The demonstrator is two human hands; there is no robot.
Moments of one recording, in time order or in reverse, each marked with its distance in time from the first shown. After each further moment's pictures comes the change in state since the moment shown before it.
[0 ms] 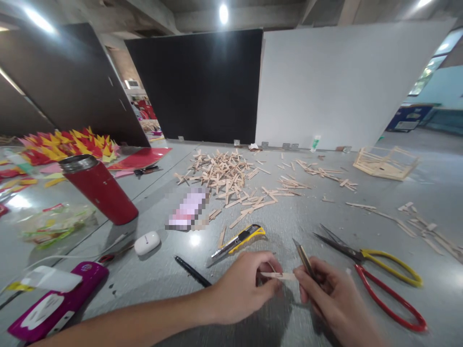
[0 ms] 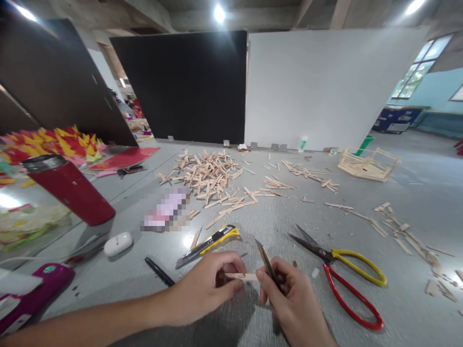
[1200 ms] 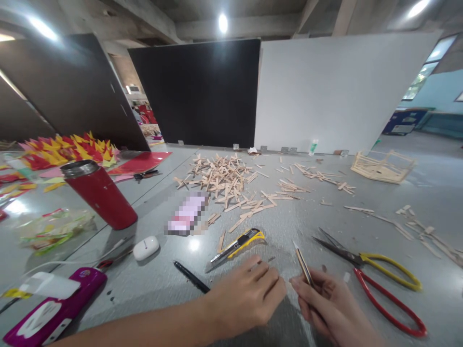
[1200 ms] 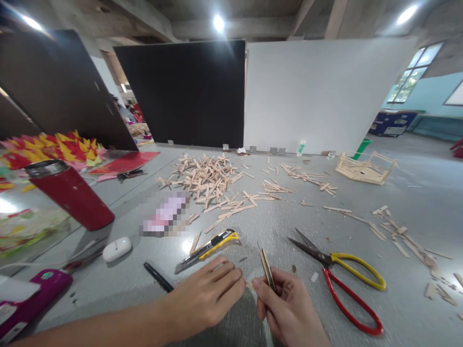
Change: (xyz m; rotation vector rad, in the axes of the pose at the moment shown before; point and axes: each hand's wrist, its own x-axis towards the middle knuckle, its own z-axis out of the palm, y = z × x) left_hand -0.006 -0.009 -0.003 1.226 0.117 0.851; right_hand -0.002 0.005 0.008 0.417 -0.023 0.279
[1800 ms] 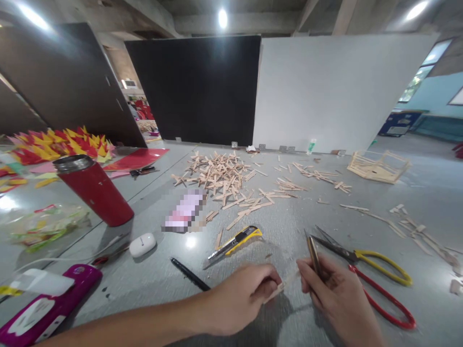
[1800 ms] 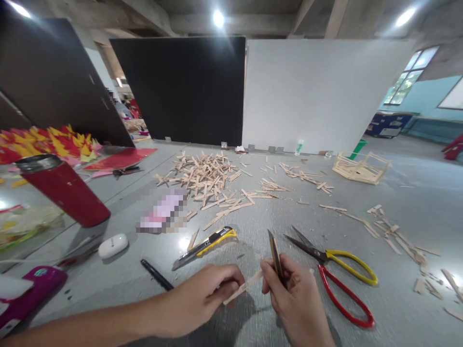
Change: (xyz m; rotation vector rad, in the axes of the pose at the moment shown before) left_hand 0.007 0.002 -0.011 -1.303 -0.271 -0.751; right_hand -0.001 -0.016 -0.002 -0.198 0.185 -0.259
